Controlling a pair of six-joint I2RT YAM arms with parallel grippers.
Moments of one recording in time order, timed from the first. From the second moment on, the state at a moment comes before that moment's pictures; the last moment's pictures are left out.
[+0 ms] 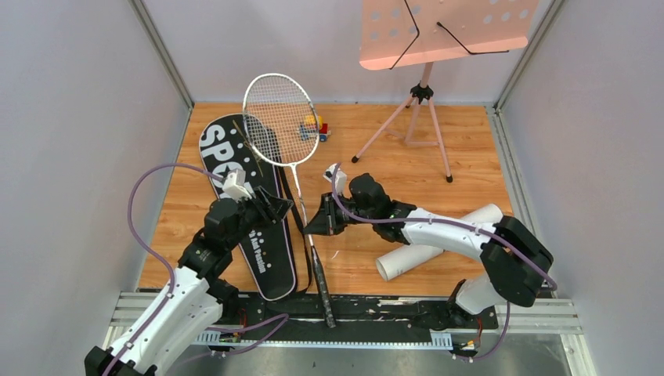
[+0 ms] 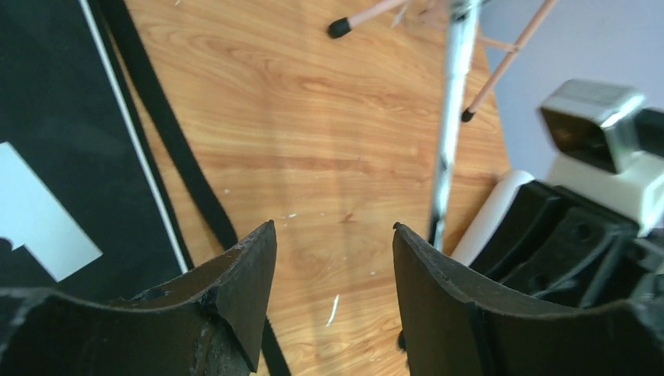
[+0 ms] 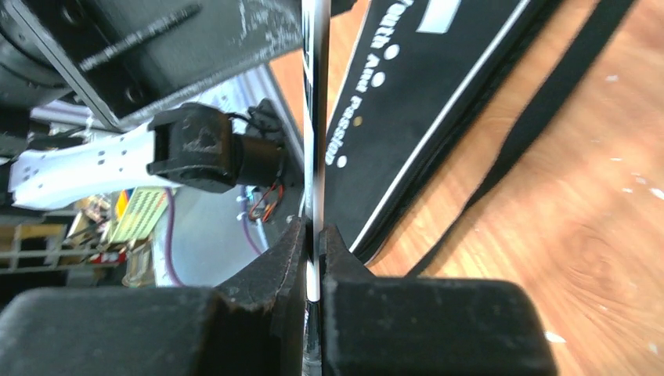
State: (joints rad) left arm -0.44 0.58 0.43 -0.11 0.06 -0.75; right arm 0.92 1.51 0.84 0.29 -0.50 0.73
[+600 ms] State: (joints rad) left arm -0.44 0.99 0.56 -0.30 -0.13 -0.70; right arm 0.91 1.43 1.00 -0.30 -0.06 0.66
